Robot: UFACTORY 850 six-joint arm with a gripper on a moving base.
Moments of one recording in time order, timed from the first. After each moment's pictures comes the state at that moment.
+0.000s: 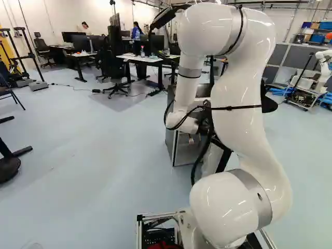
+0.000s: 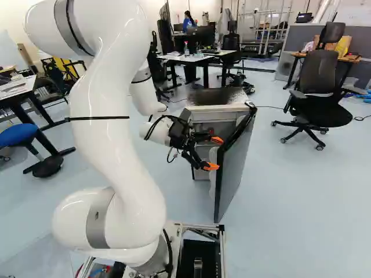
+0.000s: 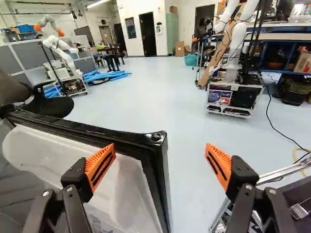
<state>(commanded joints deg) 5.7 -30.4 -36.7 108.2 78.4 0.0</state>
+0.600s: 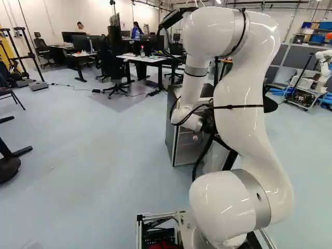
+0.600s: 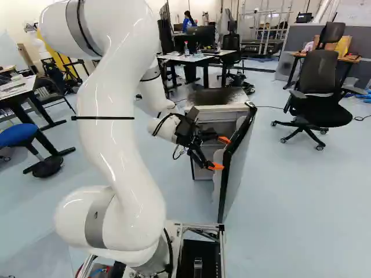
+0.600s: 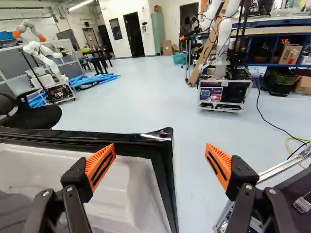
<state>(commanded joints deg) 0.8 -31.5 -39.9 108.2 78.4 0.0</state>
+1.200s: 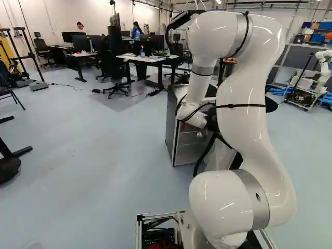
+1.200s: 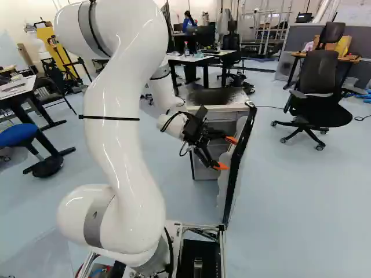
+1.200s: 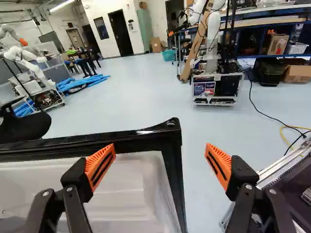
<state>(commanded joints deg) -4.0 -32.7 -43.5 108.2 77.3 0.0</state>
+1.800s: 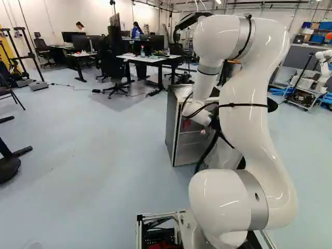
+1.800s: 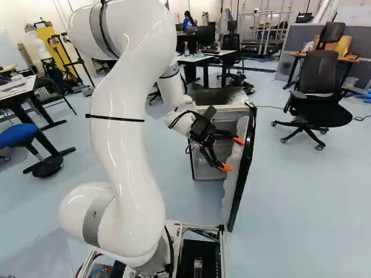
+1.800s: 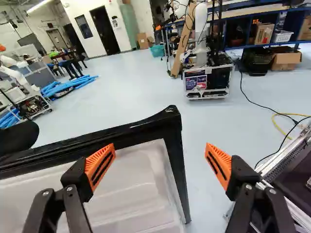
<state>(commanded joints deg) -8.5 -34.1 -47.1 109.7 75.6 0.0</state>
